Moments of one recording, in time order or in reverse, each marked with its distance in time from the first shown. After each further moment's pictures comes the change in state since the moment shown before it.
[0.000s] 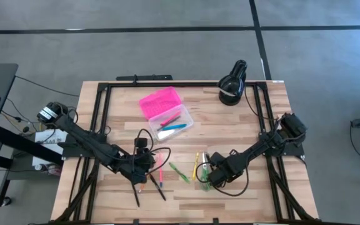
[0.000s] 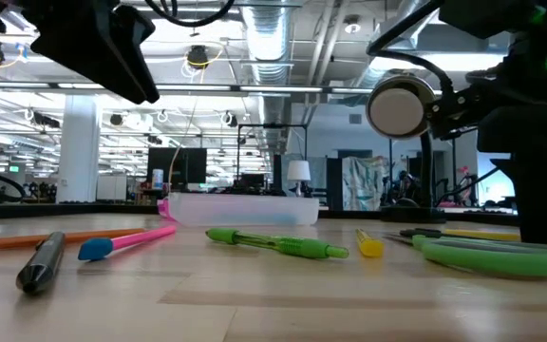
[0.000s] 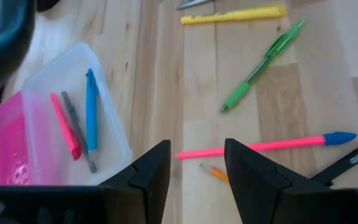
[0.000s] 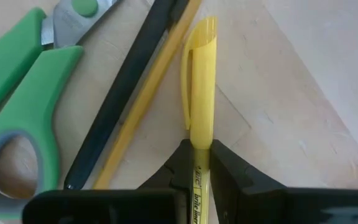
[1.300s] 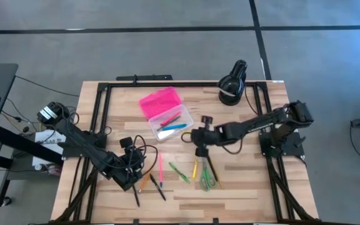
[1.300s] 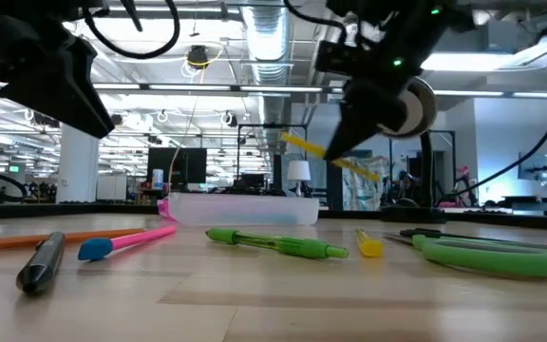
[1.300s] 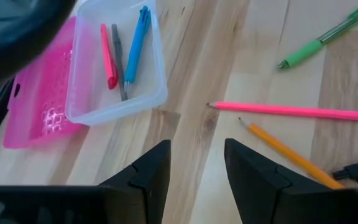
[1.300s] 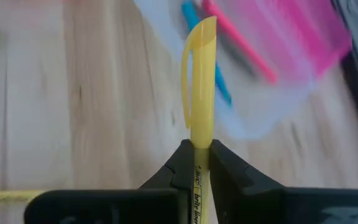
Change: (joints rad) left arm -0.119 0.000 -0.116 -0.171 -0.194 -0.481; right arm -0.386 -0.188 -0.004 0.486 0.278 -1.206
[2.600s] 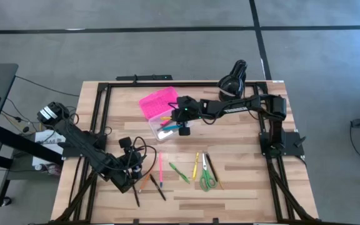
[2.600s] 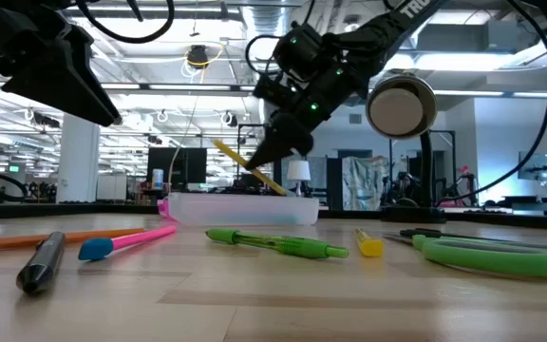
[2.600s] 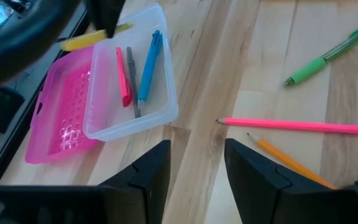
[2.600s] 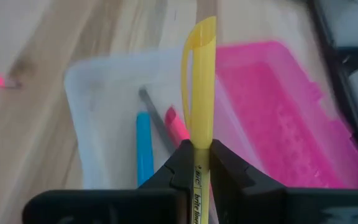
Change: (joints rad) left arm -0.035 0.000 0.000 -0.006 -0.098 -0.001; right arm -0.343 0.275 0.228 0.310 -0.481 -0.459
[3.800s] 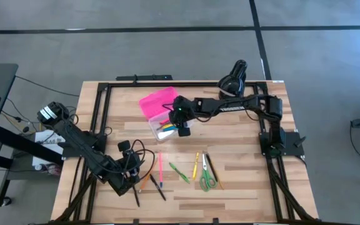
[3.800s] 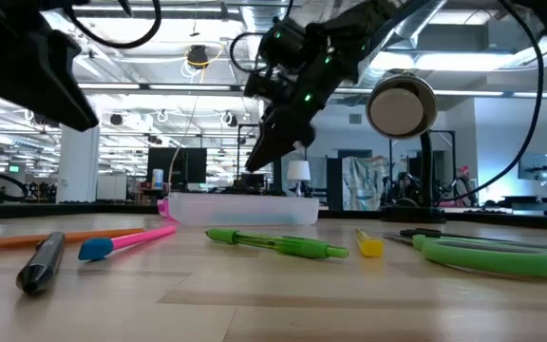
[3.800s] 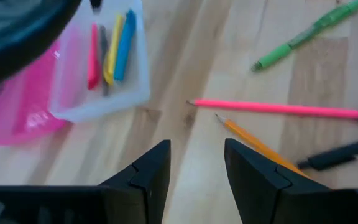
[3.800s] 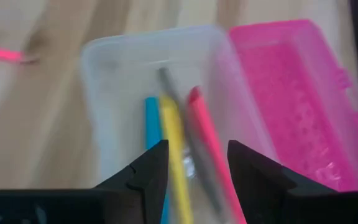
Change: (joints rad) left arm -0.039 0.000 0.000 0.005 0.098 -0.084; right arm 0.024 0.035 0.153 -0.247 0.004 -0.017
